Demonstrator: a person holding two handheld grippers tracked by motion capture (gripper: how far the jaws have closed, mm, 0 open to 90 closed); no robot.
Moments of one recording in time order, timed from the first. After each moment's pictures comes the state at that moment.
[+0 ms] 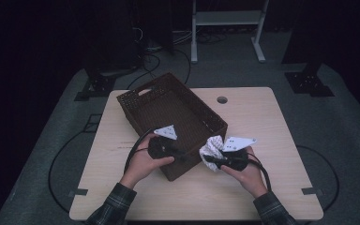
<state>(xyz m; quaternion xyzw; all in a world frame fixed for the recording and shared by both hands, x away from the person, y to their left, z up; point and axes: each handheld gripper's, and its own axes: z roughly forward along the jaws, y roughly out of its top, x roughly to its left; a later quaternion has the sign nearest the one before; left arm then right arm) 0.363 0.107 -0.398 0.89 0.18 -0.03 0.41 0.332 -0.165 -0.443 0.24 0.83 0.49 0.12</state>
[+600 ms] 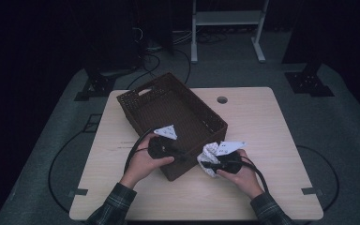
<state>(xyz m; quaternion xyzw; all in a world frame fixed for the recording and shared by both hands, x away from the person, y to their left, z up) 0.362 0.107 -0.398 0.89 0.18 -0.03 0.41 0.338 -0.153 -0.471 0.24 0.86 0.44 0.09</state>
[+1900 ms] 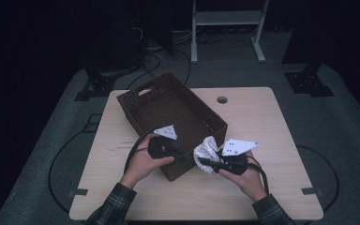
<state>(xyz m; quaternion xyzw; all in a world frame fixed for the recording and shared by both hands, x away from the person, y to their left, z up) 0.363 0.107 -0.398 0.89 0.18 -0.03 0.41 0.308 -0.153 -0.416 0.19 0.81 0.54 0.11</state>
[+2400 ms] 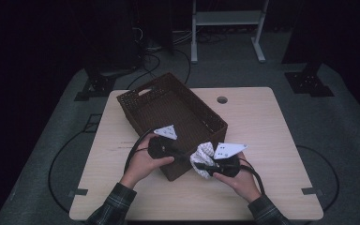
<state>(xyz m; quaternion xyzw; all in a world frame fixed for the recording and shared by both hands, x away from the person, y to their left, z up) 0.363 0.107 -0.398 0.89 0.18 -0.03 0.42 0.316 -0.139 -0.444 0.20 0.84 0.50 0.09</state>
